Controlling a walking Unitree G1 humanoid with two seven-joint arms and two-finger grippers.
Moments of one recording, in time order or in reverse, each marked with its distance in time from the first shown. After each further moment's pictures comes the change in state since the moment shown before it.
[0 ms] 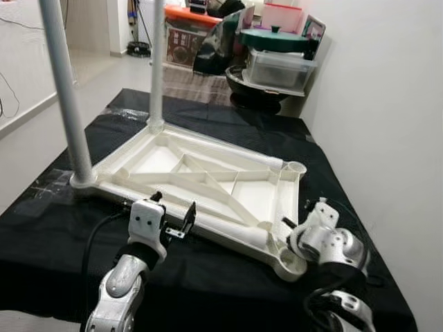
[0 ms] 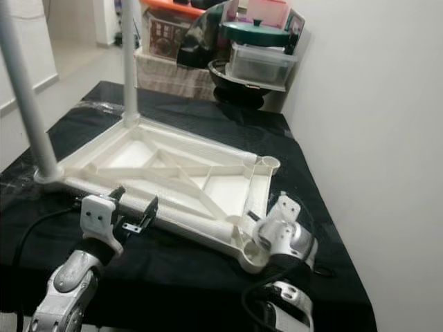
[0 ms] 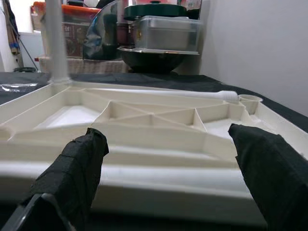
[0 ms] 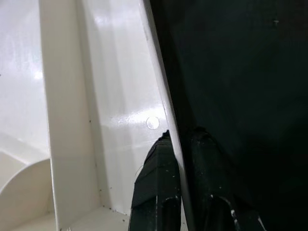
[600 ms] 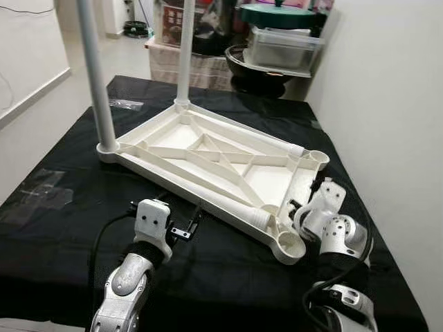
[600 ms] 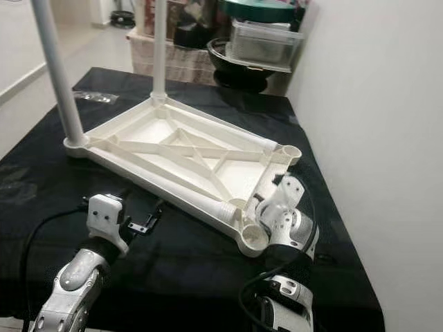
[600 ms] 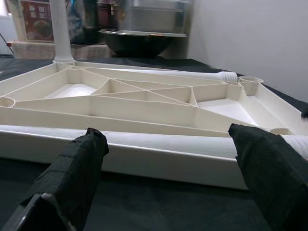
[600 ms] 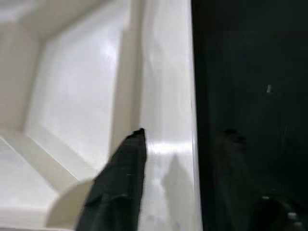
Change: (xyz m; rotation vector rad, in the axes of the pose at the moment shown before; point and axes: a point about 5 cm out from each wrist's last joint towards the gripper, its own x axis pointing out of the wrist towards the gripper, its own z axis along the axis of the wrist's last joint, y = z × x) left arm 0.002 -0.004 -0.003 -0.002 0.005 -0.017; right arm -0.033 0.026 0.034 -0.131 -0.213 0.184
